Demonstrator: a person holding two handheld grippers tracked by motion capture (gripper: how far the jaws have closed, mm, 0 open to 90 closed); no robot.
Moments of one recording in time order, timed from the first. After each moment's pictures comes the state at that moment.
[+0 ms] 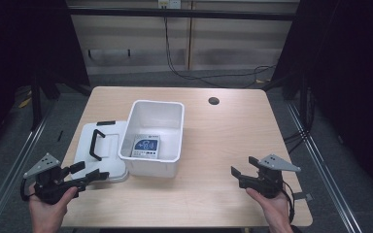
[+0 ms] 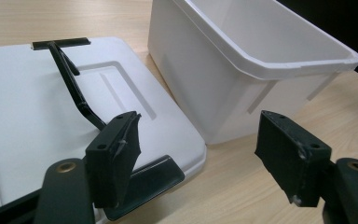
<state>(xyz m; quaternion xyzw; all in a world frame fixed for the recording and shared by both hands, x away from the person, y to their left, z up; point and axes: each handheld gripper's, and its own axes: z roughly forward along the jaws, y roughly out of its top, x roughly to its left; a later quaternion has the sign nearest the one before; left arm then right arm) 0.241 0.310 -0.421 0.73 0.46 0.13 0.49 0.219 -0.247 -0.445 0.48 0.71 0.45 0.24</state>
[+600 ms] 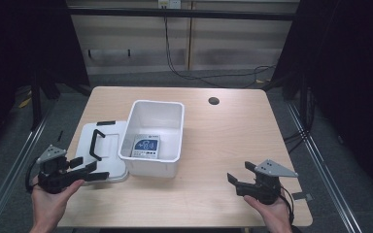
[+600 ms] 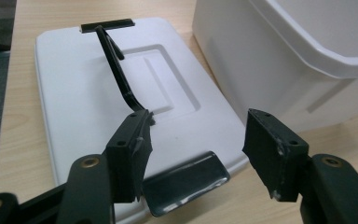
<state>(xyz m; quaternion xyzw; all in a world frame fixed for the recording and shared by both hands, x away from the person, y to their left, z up) 0.265 0.305 -0.415 0.73 0.51 0.17 0.41 0.205 -0.237 -0.445 0.46 0.73 0.45 0.23</state>
